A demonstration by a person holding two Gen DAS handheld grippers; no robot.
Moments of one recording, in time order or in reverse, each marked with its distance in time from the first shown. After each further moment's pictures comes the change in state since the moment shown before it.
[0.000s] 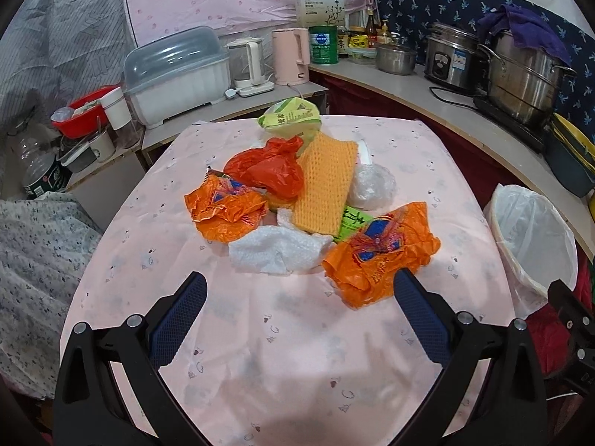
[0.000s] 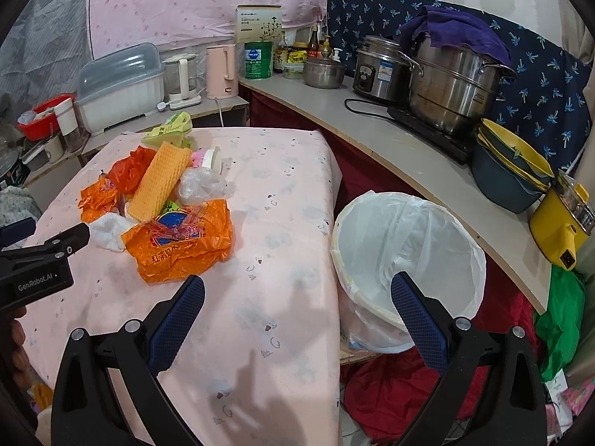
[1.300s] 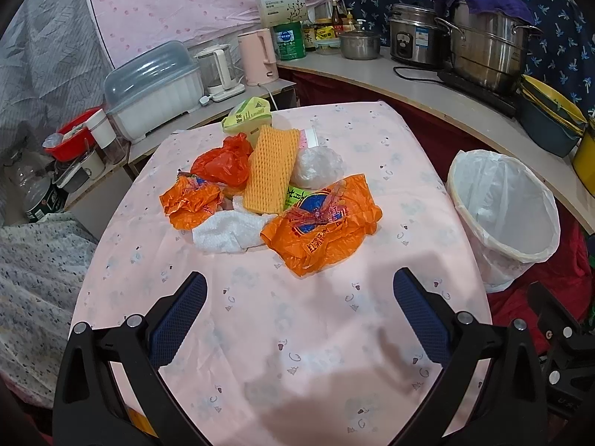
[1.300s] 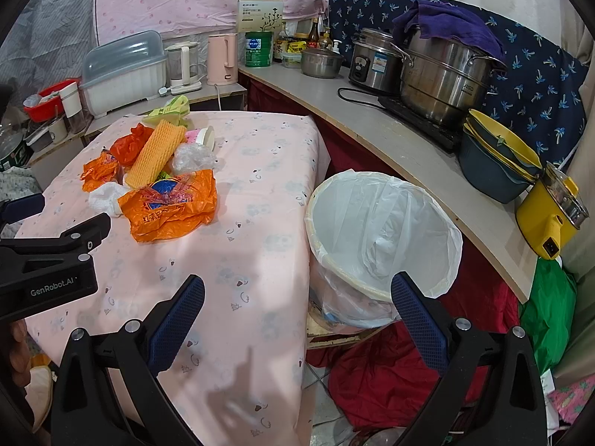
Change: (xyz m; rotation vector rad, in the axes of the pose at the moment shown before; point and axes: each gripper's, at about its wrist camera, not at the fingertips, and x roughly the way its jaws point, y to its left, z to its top) left arm -0.041 -0.072 -0.023 0.127 0.016 -0.004; right arm -0.030 -0.032 -0.029 -0.036 0.041 -0.006
